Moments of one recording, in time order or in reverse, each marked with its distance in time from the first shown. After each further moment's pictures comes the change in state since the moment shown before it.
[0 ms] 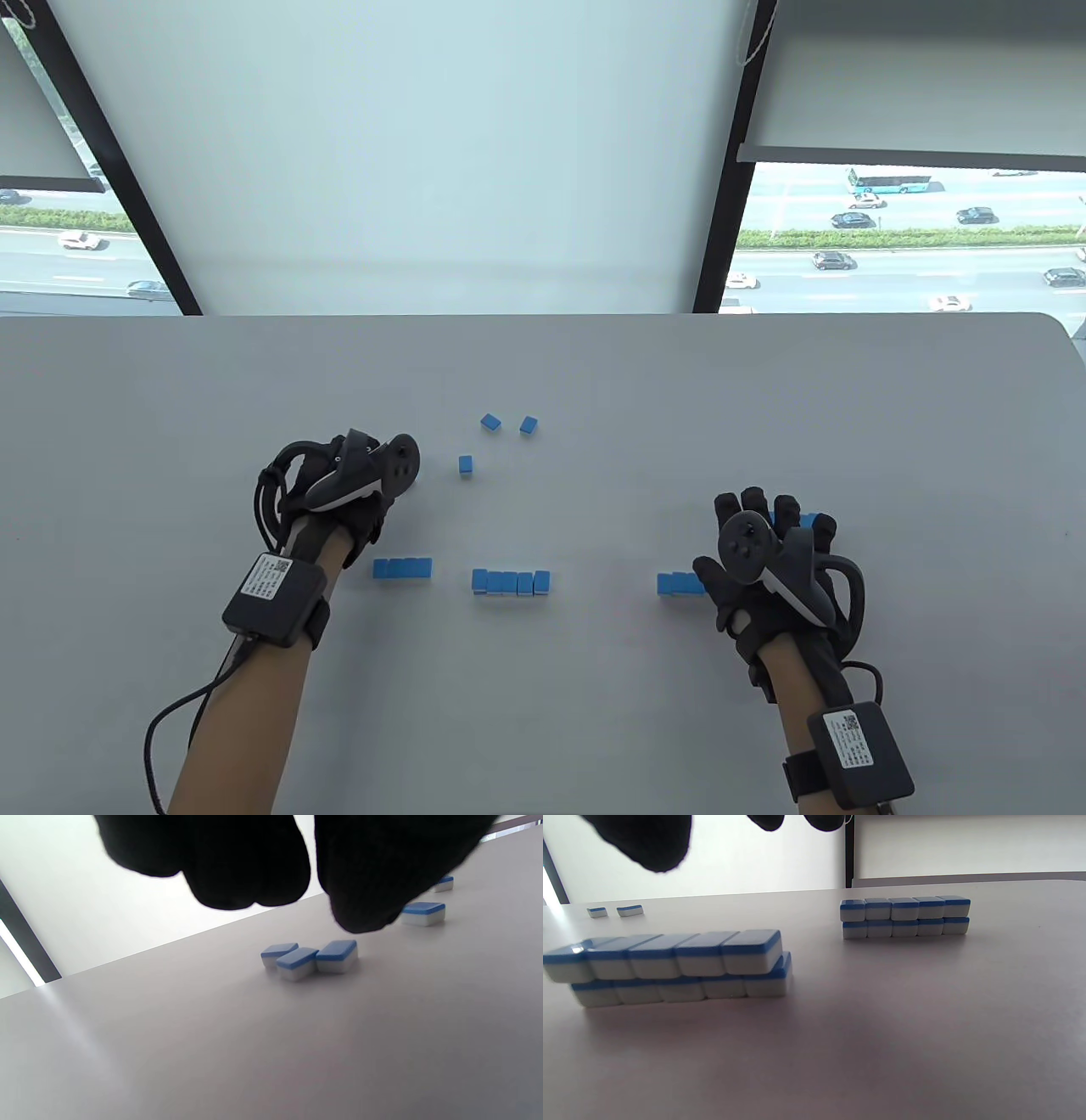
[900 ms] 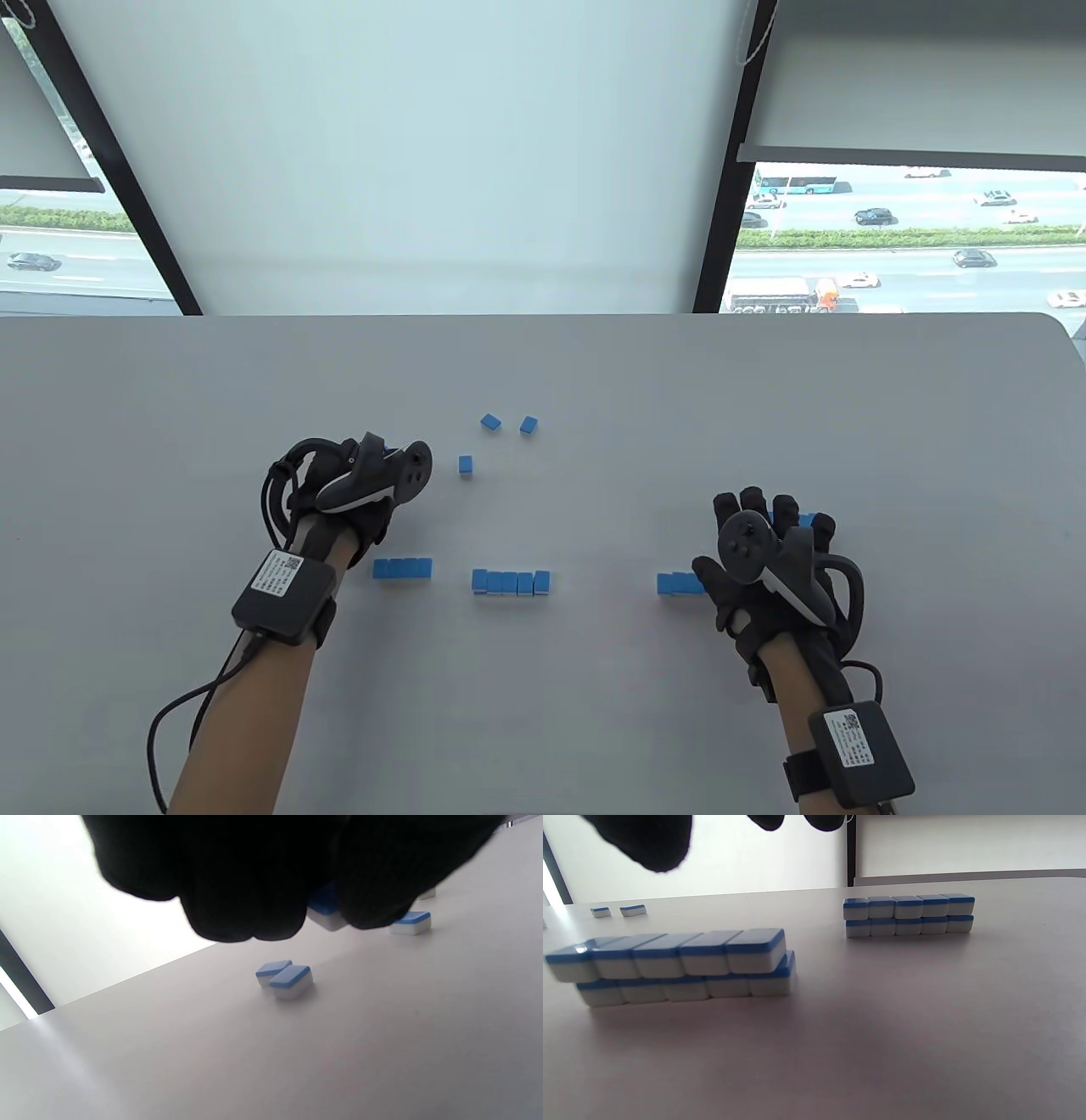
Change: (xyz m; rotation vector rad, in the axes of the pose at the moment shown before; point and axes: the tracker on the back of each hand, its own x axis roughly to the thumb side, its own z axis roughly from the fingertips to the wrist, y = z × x) left_hand -0.004 0.014 0.025 0.109 -0.025 0.015; right_hand 0.001 0.000 0.001 0.005 -0.008 -0.006
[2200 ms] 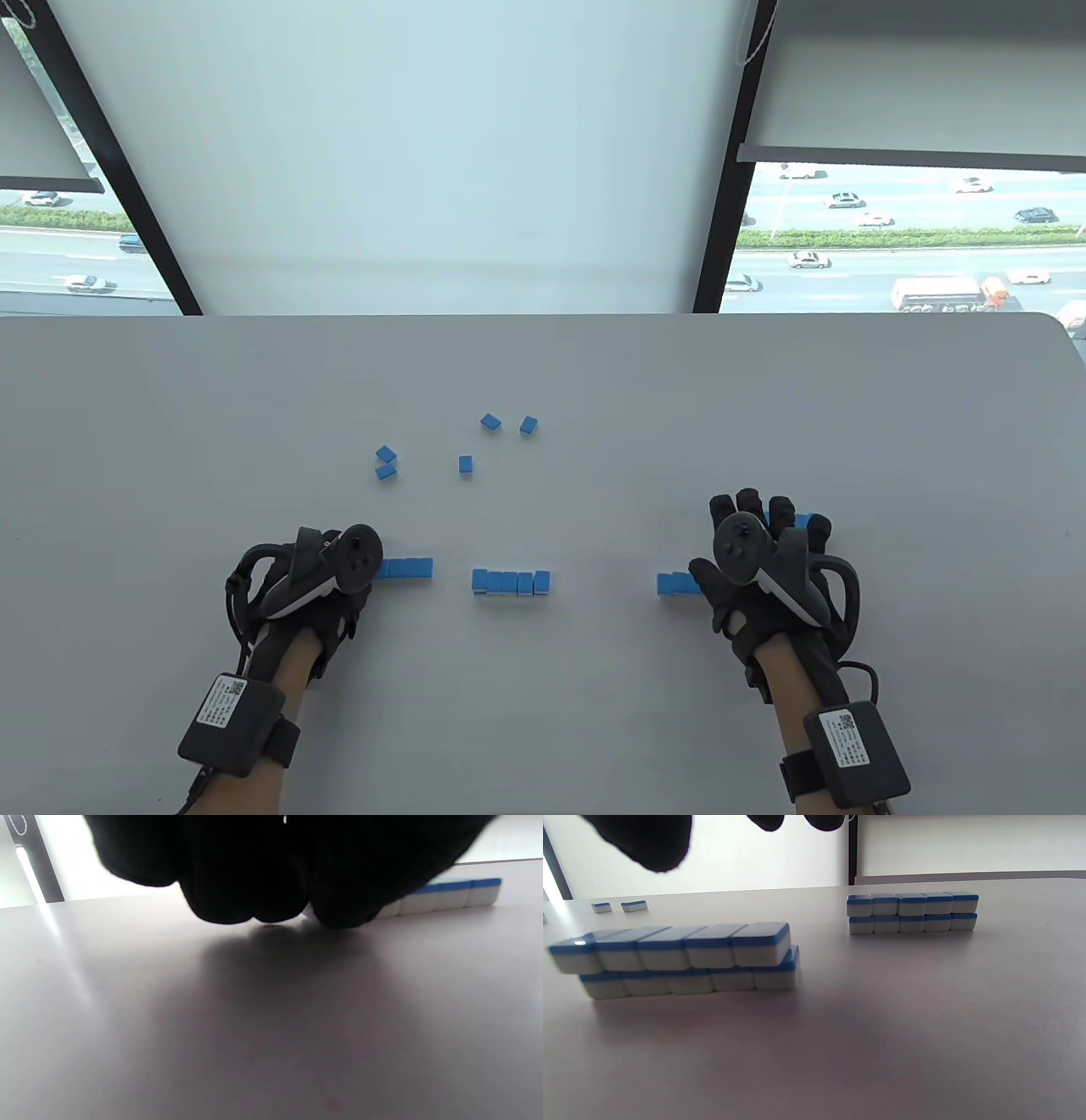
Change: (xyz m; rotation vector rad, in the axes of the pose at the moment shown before) left_hand 0.000 -0.062 0.080 -0.106 0.068 0.243; right_hand 0.002 0.002 0.000 0.002 0.000 0.012
